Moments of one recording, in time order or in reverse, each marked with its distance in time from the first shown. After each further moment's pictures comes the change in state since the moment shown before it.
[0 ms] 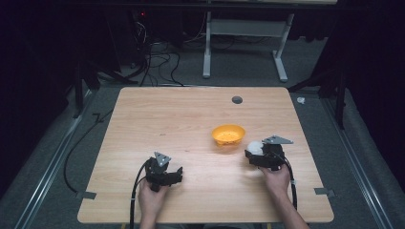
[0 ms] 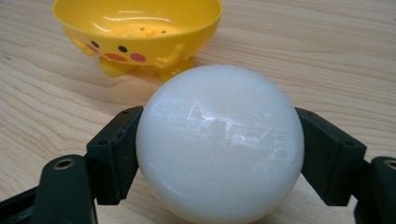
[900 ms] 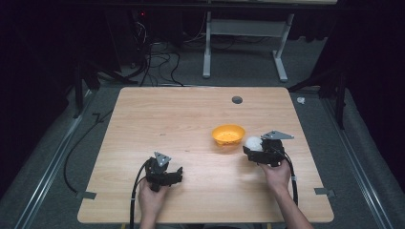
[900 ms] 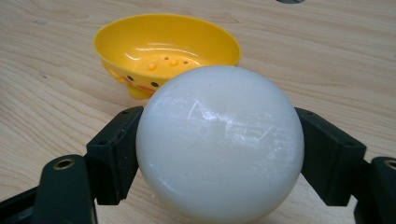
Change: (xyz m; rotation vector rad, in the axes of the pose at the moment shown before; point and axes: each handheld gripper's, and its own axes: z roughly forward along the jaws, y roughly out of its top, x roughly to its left) left arm 0.000 0.000 0.000 0.000 0.000 0.000; right arm 0.009 0.023 -0.014 -0.020 0.033 -0.033
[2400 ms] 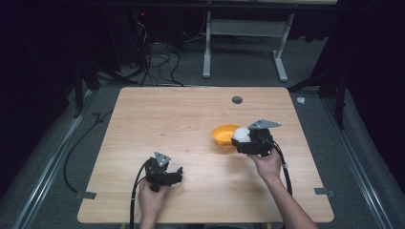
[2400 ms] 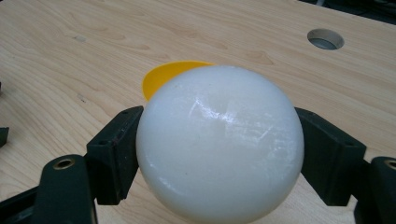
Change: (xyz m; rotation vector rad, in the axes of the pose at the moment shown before) left arm 0.000 0.000 0.000 0.000 -0.001 0.000; right arm 0.027 0.044 0.008 0.001 0.059 -0.095
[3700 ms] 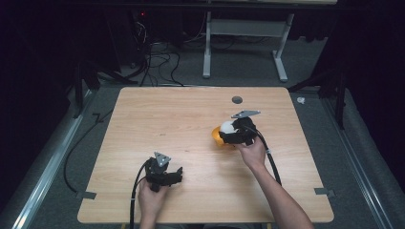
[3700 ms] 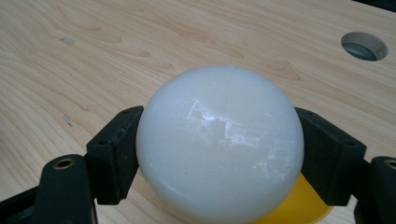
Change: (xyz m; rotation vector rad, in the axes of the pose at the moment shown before) left arm 0.000 0.000 0.000 0.000 -0.001 0.001; right arm 0.007 0.029 0.053 0.074 0.016 -0.013
